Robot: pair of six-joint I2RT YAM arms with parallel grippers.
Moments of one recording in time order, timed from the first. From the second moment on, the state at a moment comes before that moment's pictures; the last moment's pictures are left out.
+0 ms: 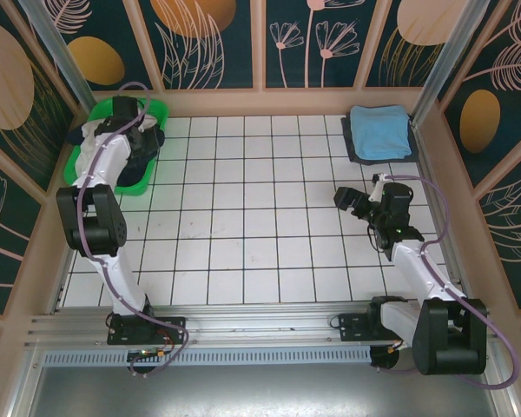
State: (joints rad) left arm 0.06 1.95 1.76 -0.73 -0.03 -0.25; right arm 0.03 1.06 0.51 -0.01 -0.29 0.41
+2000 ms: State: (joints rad) left arm -0.21 1.55 1.37 -0.16 0.05 -0.53; right arm 0.15 0.91 0.56 -0.13 -0.38 0.44
